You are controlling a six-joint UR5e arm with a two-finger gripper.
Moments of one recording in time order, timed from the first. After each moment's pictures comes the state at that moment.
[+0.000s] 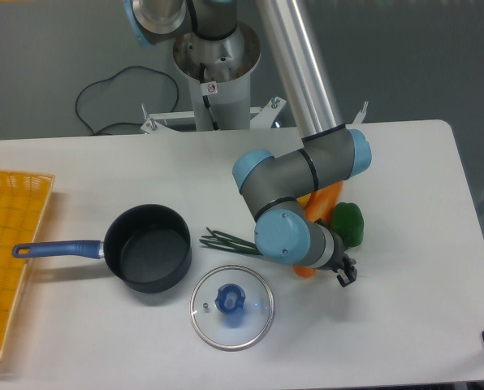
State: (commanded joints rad) arm 2.46 -2.21 -1.51 -0.99 2.13 1.57
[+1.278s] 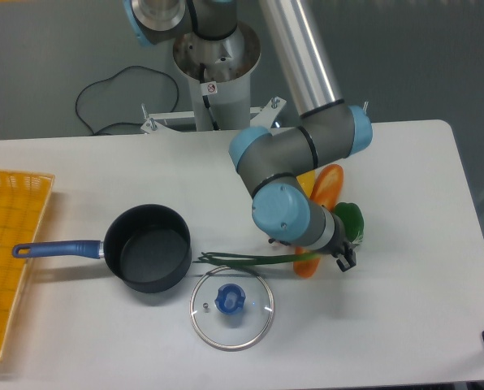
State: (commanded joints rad) arm 2.47 -2.06 -1.57 -1.01 2.09 1.65
